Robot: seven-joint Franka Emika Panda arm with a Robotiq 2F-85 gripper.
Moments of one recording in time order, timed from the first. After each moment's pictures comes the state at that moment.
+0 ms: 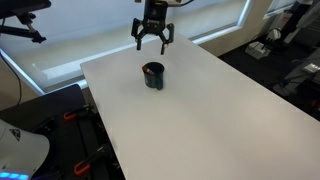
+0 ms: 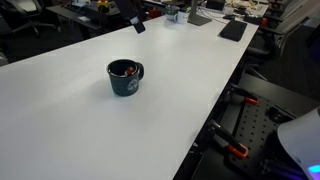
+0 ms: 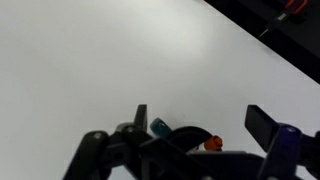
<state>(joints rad) 0.11 0.31 0.11 -1.91 -0.26 1.76 -0.37</state>
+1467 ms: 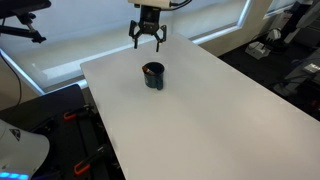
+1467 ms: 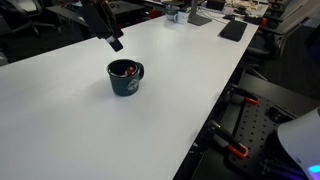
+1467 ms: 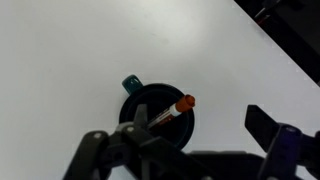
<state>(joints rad) 0.15 0.45 0.18 -1.80 -0.26 1.76 -0.41</state>
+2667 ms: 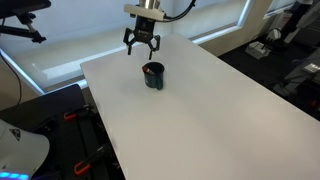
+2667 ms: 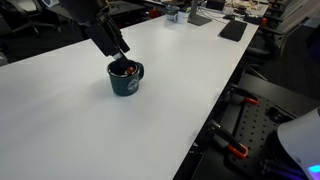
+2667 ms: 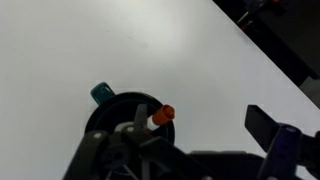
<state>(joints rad) 0.15 0.48 0.18 -1.83 -0.21 1.76 -0.41</state>
